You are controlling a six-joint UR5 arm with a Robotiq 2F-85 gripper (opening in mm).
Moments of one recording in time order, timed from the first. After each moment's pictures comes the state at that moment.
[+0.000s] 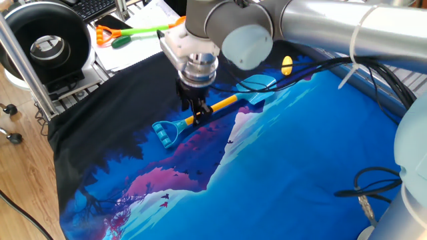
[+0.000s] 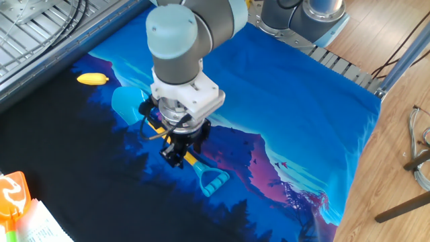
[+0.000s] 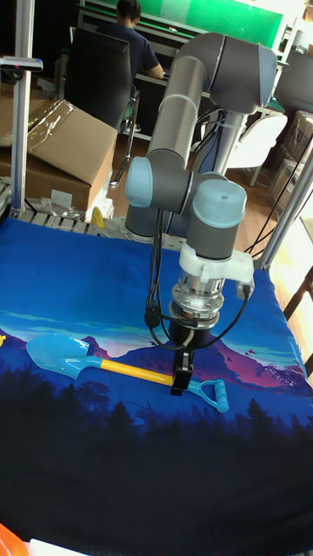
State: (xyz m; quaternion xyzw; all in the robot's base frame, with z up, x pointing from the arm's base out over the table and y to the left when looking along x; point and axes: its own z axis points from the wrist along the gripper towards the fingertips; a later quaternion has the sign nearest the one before) arm 0.563 0.097 0.016 -0.66 0.75 0.01 0.06
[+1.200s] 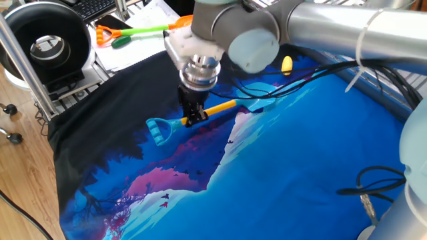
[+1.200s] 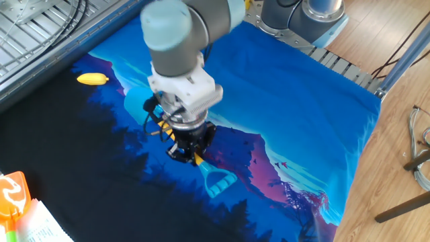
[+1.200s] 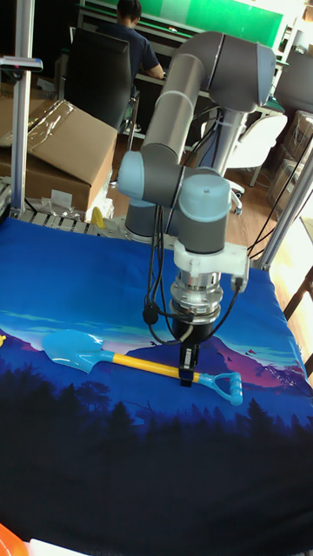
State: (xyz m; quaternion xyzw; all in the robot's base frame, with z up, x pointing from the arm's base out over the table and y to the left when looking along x) arm 0.556 0.120 0.034 -0.63 0.77 0.07 0.11
